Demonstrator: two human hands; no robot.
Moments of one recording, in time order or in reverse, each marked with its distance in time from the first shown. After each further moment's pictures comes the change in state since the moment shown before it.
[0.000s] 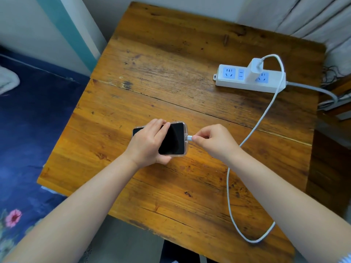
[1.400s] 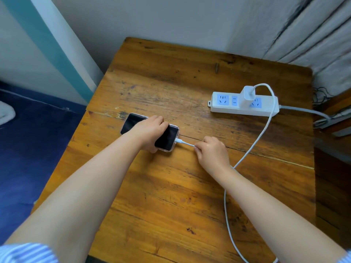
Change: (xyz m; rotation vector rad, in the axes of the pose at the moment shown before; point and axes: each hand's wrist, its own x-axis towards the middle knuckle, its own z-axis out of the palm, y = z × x) left_hand 0.108 -0.058 -0.007 0.180 -0.460 -0.053; right_hand 0.061 0.035 0.014 -0.461 0.318 -0.178
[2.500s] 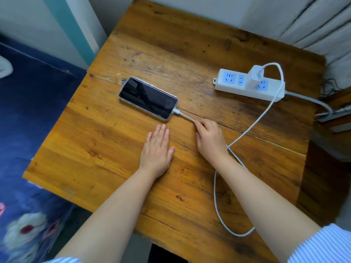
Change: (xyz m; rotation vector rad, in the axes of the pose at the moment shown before) left_hand -0.058 0.104 0.101 -0.451 0.264 -0.369; right_hand -0.023 0.007 0.007 -0.008 0.056 -0.147
